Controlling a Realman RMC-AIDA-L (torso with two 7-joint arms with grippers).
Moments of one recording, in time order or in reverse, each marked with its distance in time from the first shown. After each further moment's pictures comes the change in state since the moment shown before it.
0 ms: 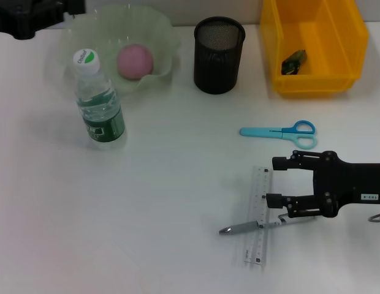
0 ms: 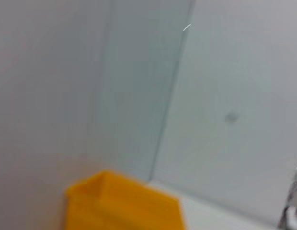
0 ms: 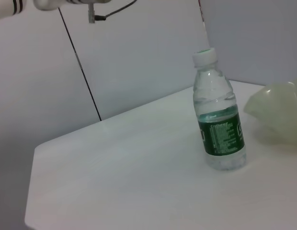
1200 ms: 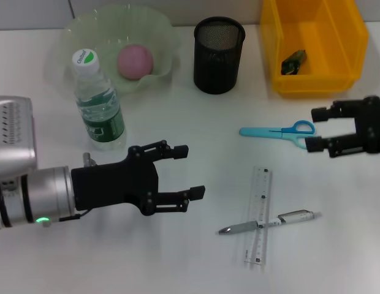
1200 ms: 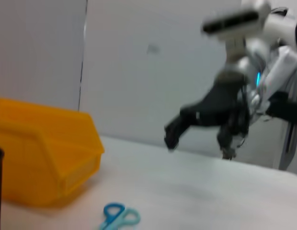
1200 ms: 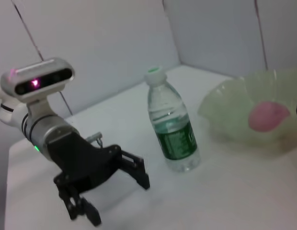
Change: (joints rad) left arm 0.051 -0.133 0.271 -0.684 -0.040 -0.237 0.853; right arm 0.088 -0.089 0.012 -0.305 -0.068 -0.108 0.459
